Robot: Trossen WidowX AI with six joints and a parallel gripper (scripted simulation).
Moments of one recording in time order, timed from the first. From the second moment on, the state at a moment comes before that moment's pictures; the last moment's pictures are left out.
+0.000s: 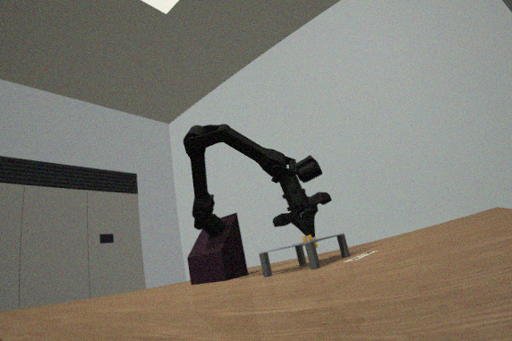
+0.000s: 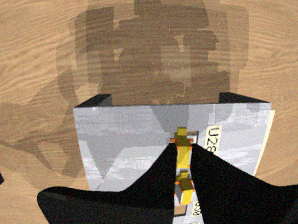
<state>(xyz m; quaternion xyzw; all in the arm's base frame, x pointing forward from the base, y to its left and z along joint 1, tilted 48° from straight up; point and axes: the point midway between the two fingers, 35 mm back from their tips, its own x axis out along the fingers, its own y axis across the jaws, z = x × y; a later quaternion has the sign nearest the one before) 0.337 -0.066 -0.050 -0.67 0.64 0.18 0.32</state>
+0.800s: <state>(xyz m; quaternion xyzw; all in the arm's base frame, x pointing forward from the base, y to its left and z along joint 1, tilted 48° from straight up) 0.336 -0.066 -0.050 -0.68 0.63 0.17 0.32</state>
